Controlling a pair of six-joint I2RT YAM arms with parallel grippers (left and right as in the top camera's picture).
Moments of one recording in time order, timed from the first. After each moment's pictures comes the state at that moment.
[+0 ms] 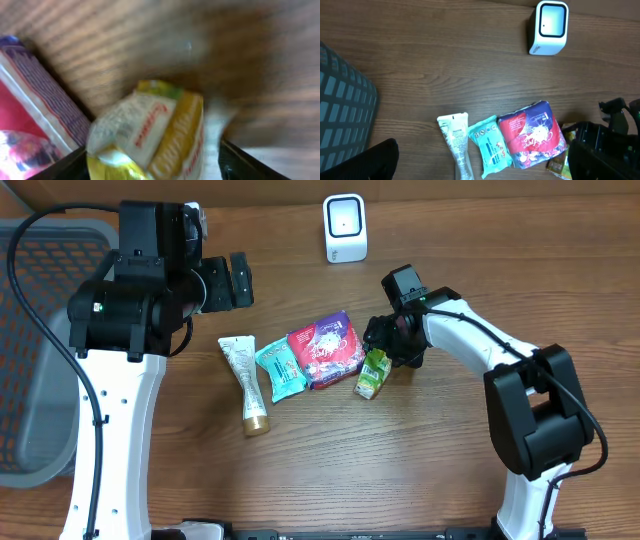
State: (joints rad) left arm -0.11 1.50 1.82 -1.20 -0.01 -0.23; right arm 0.40 2.04 1.40 -0.72 -0.22 0.70
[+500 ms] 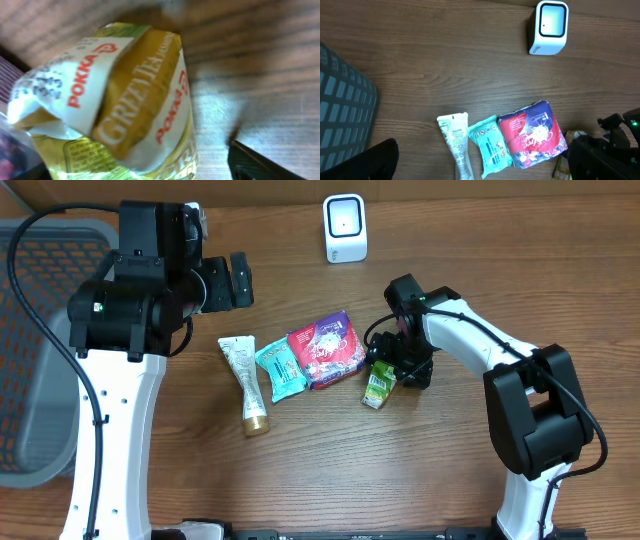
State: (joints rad) left arm -0.11 1.50 1.82 -1.20 -0.01 -0.23; right arm 0.40 2.04 1.40 -0.93 -0.28 0.75
